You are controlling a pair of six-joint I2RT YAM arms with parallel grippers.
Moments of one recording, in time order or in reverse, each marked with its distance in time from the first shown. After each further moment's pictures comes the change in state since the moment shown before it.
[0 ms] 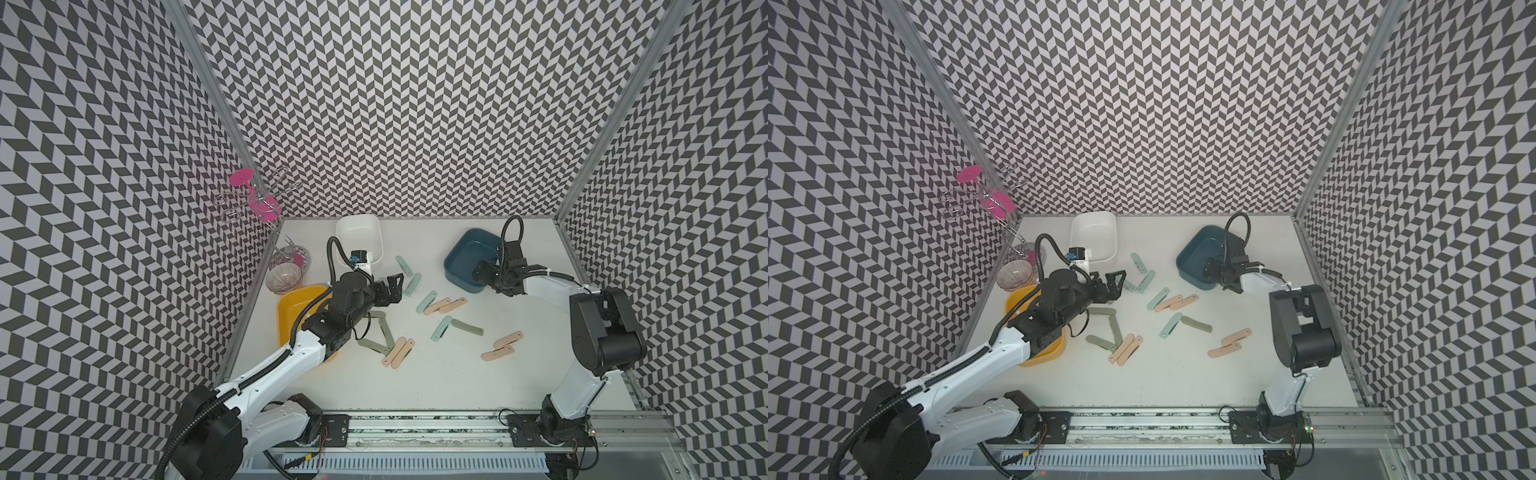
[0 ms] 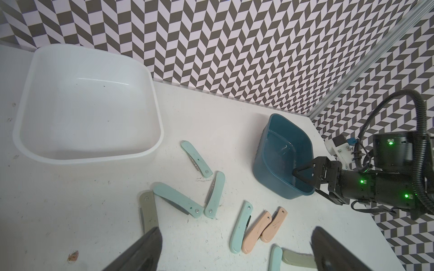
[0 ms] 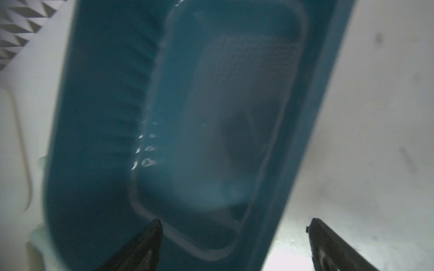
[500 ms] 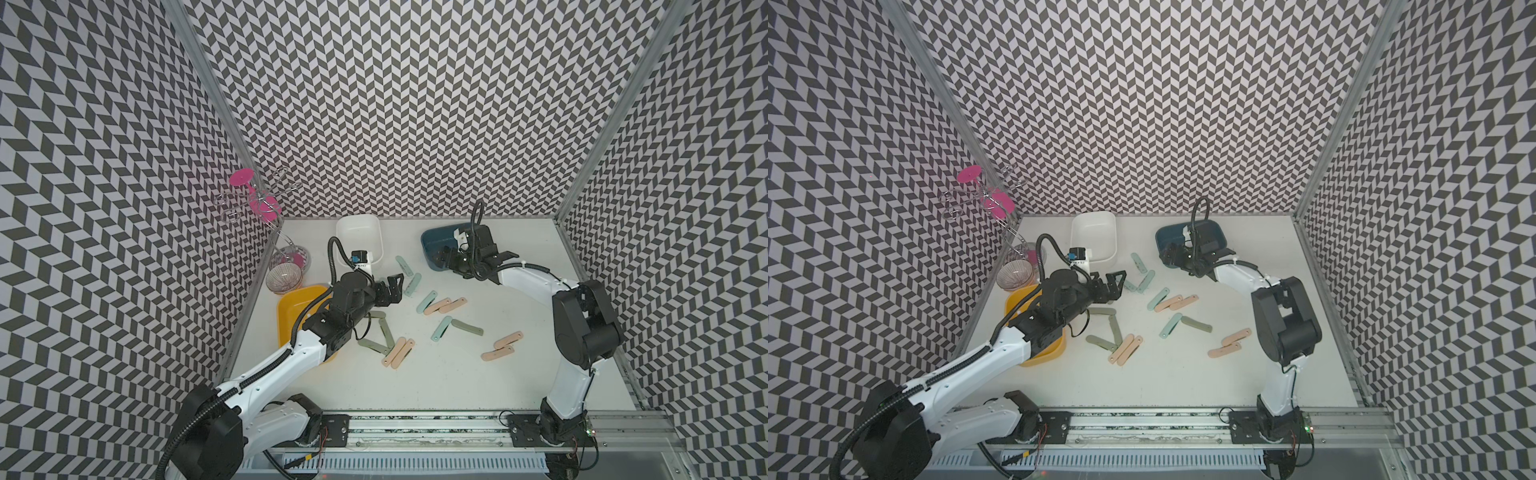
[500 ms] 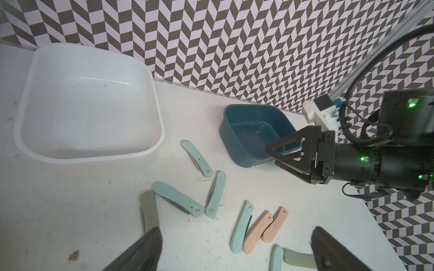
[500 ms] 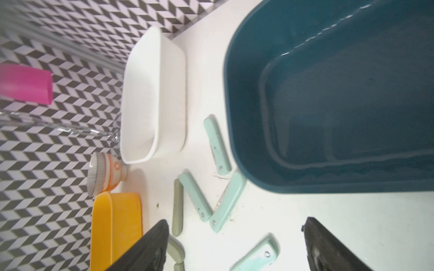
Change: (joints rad) left arm 0.000 0.014 0.000 0.001 -0.005 0.000; right arm 0.177 0.086 0.259 0.026 -0.229 -0.026
